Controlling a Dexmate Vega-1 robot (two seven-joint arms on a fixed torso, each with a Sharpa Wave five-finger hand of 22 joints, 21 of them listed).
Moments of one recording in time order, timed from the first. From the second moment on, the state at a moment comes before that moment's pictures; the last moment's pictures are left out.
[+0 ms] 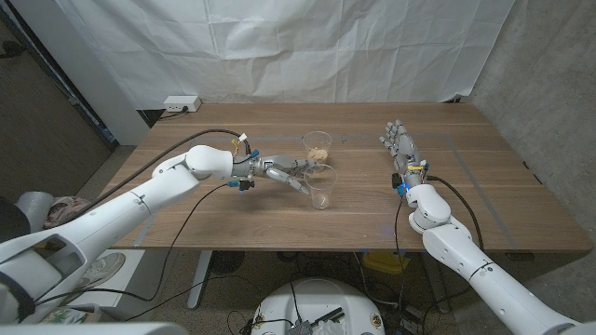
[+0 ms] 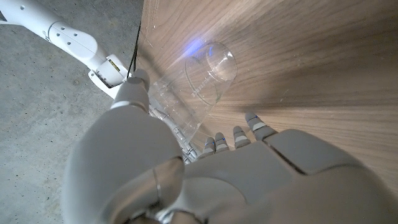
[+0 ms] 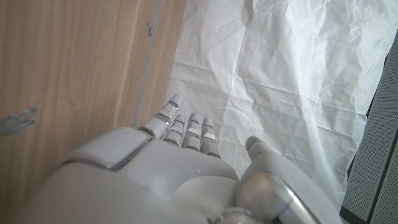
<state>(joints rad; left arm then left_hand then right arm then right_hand) 0.63 0.82 0.70 -1.57 -0.23 -0.18 -0.69 0.90 -0.08 0.23 -0.13 0.38 -0.17 0.03 0.24 0.22 -0.17 -0.02 0.28 0.28 -0.12 0.02 0.20 0.18 -0.02 0.07 0.24 0.19 -1.04 -0.49 -0.35 -1.57 0.54 0.31 -0.25 0.21 0.15 0.34 0.14 0.24 0.14 0.04 0.19 0.19 0.10 0.06 0.20 0.19 0.01 0.00 0.19 0.19 0.21 -0.03 0.23 0.17</state>
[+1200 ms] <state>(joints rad) 0.68 0.72 0.70 -1.48 -0.25 -0.31 -0.57 1.07 0.03 0.20 -0.14 0.22 0.24 -0.11 0.42 0.21 0.29 -0.13 0.41 0.25 0.30 -0.04 0.29 0.21 0.20 0.07 0.28 0.20 -1.05 -0.48 -0.34 -1.55 0.55 0.33 -0.24 0.20 0.15 0.34 0.14 0.24 0.14 0.04 0.19 0.19 0.11 0.07 0.20 0.19 0.01 -0.01 0.19 0.19 0.21 -0.03 0.22 0.17</state>
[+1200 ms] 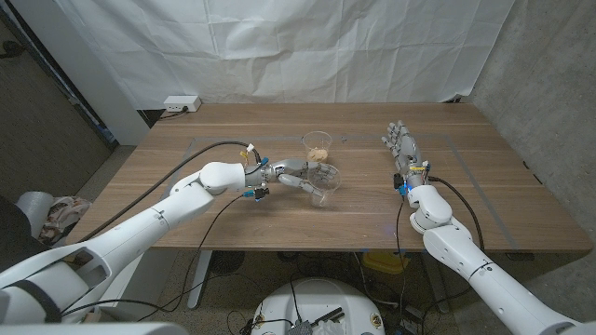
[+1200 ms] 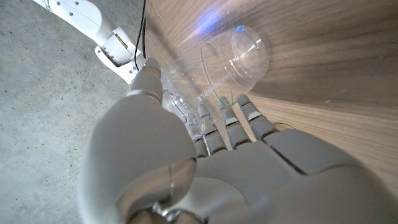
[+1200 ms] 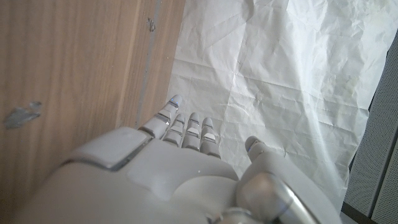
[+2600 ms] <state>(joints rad) 1.02 0.95 0.49 -1.82 -0.31 -0.24 -0.25 1.07 0.06 0.20 -0.14 0.19 0.26 -0.09 0.42 0.22 0.30 -0.13 0.40 0.27 0.30 -0.04 0.31 0.22 0.20 0.07 0.29 0.21 -1.00 -0.54 -0.47 -1.62 0.29 0.16 -0.31 0.39 -0.16 0.26 -0.11 0.25 0.00 0.10 0.18 0.19 0.03 0.10 0.18 0.20 0.00 0.07 0.19 0.18 0.22 0.05 0.20 0.17</state>
